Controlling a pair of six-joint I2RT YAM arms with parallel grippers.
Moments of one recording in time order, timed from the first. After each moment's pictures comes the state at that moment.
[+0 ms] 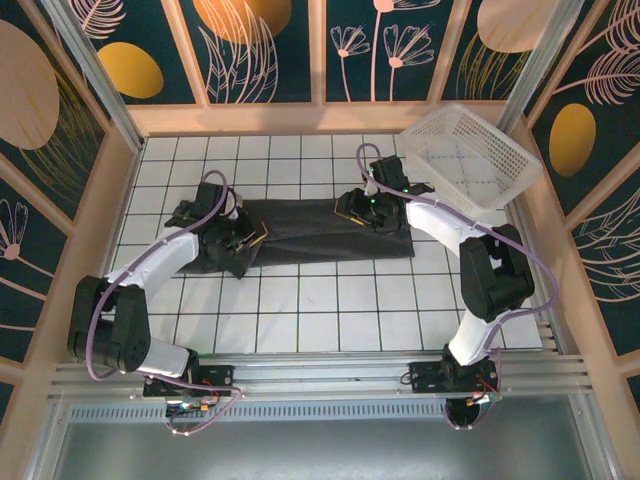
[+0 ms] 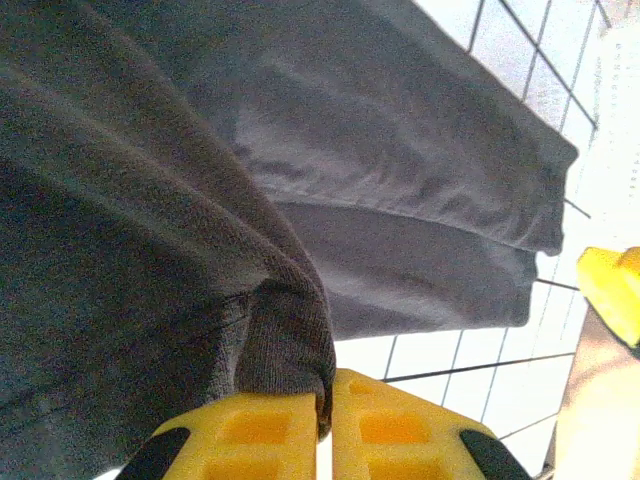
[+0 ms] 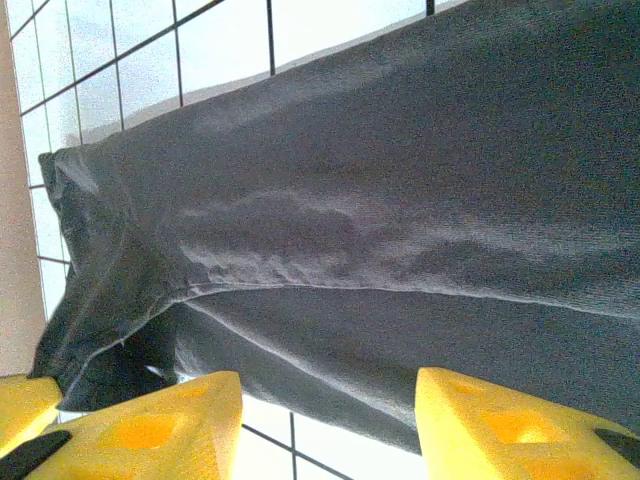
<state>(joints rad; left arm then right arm) -0.26 1.46 0.93 -0.41 0.46 -0.82 0.44 1.74 1.23 -0.39 -0.42 0.68</state>
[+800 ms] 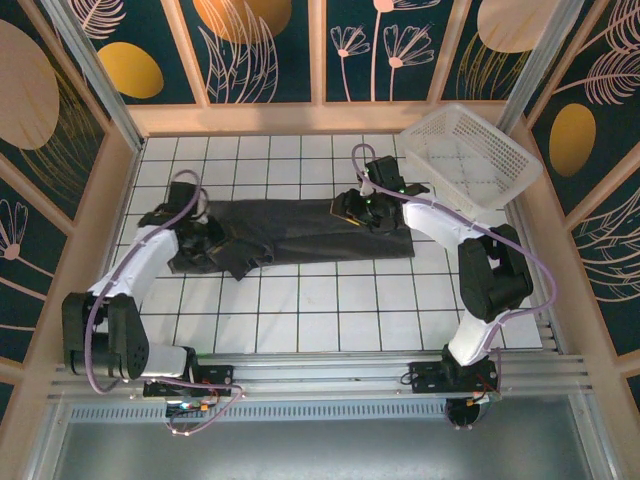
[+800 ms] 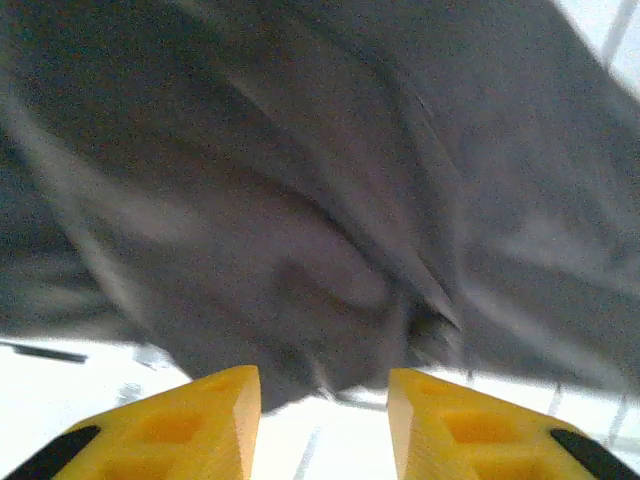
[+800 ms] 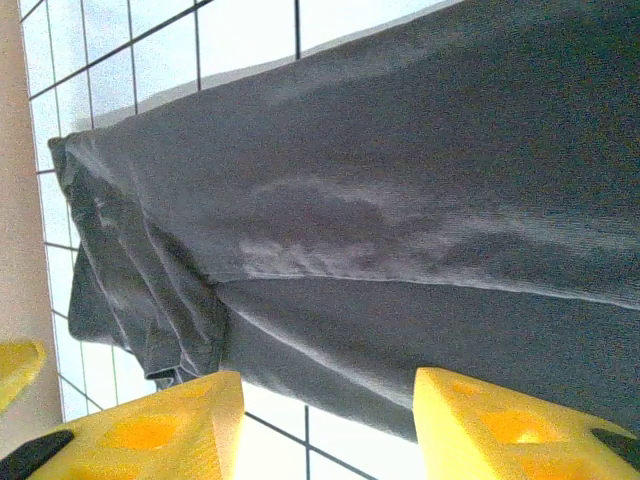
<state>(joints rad) -0.04 1.38 0.94 -0.68 0.23 -0.63 0.47 1.75 1.25 -0.39 -0.43 0.68</state>
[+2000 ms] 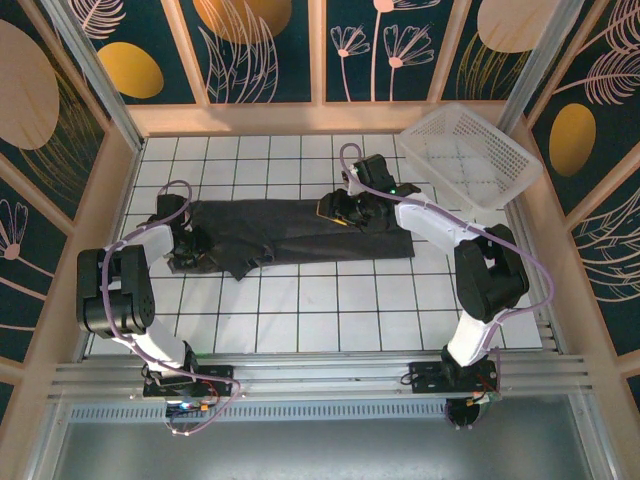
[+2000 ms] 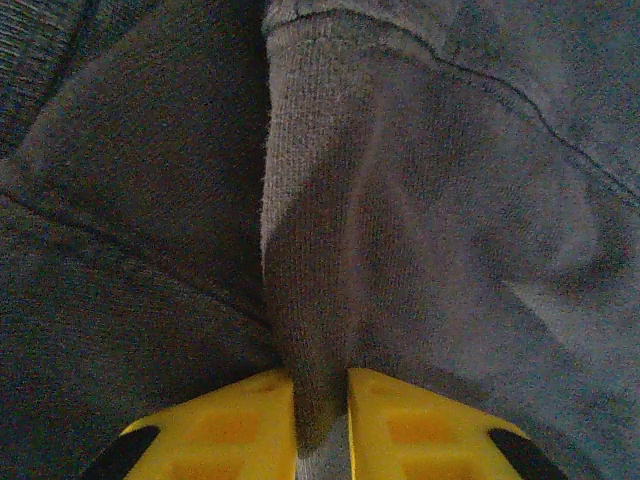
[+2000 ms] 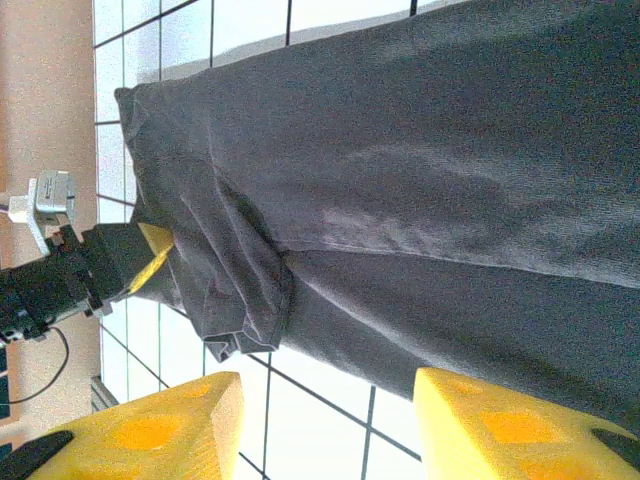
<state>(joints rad) 0.10 1.64 0.85 -0.39 0.20 -0.56 0.53 1.75 1.28 -0.37 -0.49 0.68</state>
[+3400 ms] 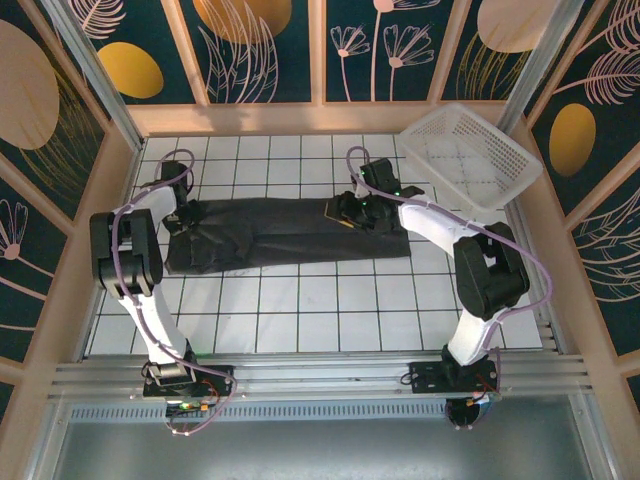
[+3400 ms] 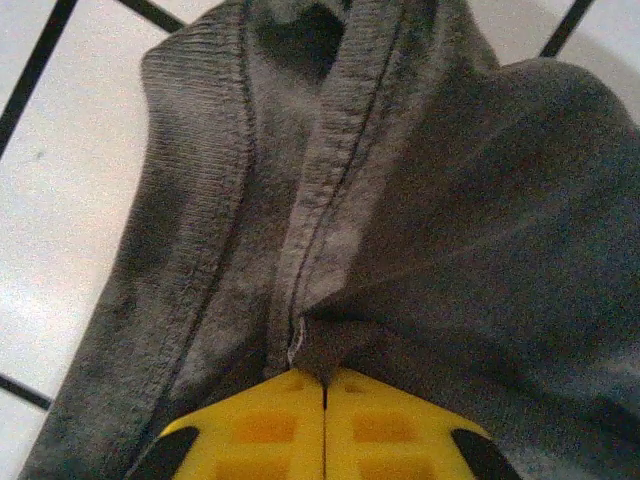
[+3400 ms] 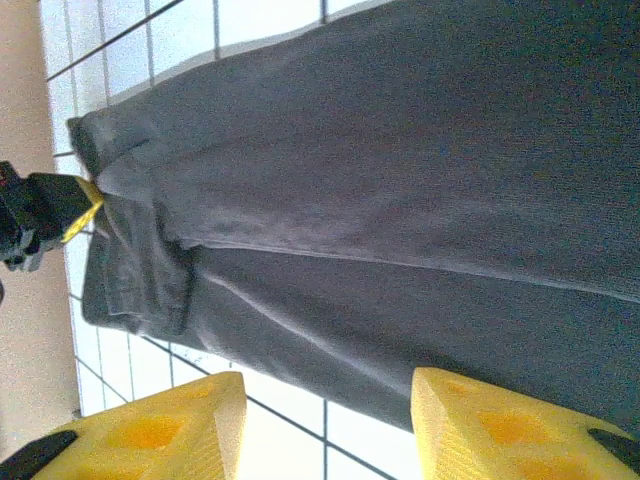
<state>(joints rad) 0.10 1.96 1.31 -0.62 -0.10 -0.47 0.48 1.76 1.22 -0.35 -0.46 0.70</state>
